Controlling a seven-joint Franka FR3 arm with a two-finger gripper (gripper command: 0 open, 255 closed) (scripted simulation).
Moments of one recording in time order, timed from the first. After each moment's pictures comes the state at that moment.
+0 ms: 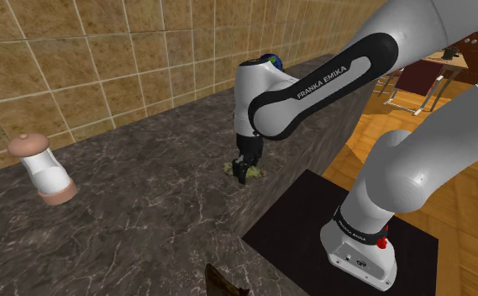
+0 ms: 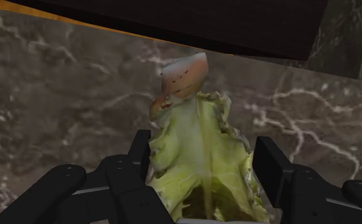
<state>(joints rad) 0.11 -0.41 0.26 -2.78 0.16 2.30 0.09</state>
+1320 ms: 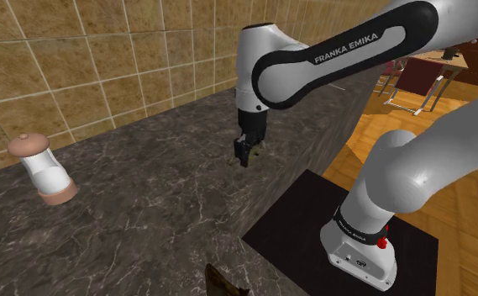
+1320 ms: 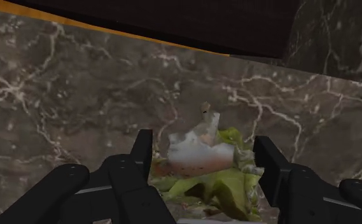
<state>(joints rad) 0.12 -0.54 0.23 -2.68 0.15 2.06 0.09</state>
